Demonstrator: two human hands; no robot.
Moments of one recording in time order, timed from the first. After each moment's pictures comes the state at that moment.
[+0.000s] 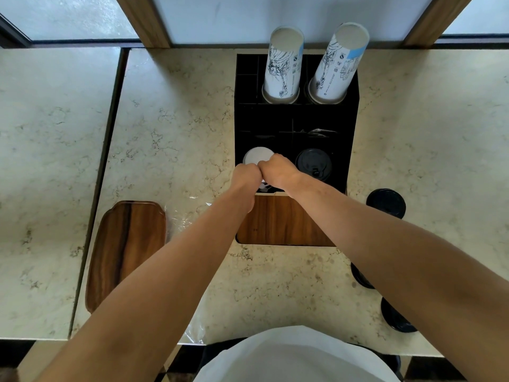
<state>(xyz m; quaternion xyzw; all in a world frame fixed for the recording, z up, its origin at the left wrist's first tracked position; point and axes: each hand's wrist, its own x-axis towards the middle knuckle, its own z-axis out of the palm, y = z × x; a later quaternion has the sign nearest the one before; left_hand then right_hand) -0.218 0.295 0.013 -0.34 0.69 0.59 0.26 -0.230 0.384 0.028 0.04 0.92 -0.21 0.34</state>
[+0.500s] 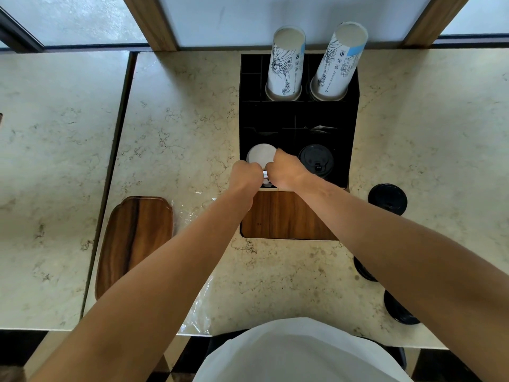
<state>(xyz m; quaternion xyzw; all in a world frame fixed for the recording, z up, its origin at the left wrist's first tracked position) -0.207 0.284 0.016 -0.30 0.78 0.50 0.22 -0.214 0.387 0.036 0.12 0.91 -0.28 0.28</state>
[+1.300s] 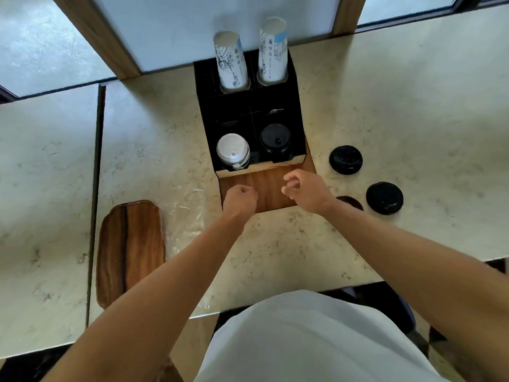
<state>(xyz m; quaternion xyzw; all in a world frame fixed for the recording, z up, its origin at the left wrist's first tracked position) -0.081 0.297 0.019 -0.18 0.78 0.52 0.29 -0.047 0.480 0.018 0.15 0.89 -0.40 0.15</state>
